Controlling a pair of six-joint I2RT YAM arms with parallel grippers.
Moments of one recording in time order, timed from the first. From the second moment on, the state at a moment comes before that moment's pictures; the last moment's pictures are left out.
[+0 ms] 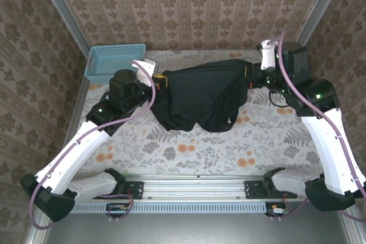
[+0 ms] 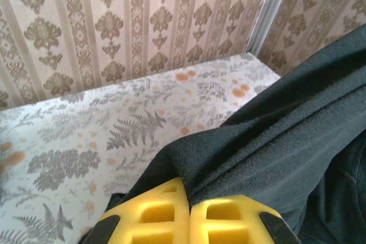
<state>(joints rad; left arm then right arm) -0.65 1.06 1.14 -0.38 0.06 -0.17 0.34 1.19 1.70 -1.07 0.02 0.19</state>
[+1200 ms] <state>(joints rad) -0.85 1.66 1.12 -0.33 0.08 -0.49 0.38 1.36 0.98 -0.60 -0.19 0.45</state>
